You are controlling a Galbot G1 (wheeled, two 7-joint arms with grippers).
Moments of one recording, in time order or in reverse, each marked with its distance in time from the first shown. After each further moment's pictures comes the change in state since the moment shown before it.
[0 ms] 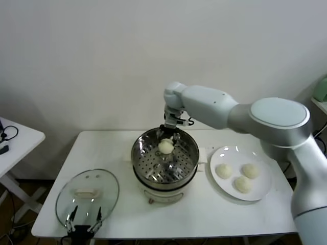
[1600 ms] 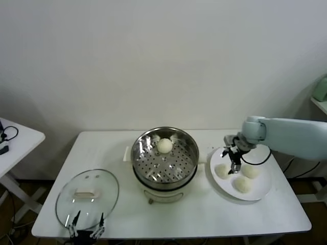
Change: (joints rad) left arm 0.018 -0.005 0.011 0.026 0.051 -0.013 -0.005; right arm 0.030 -0.640 -0.305 0.490 0.567 -0.937 0.270
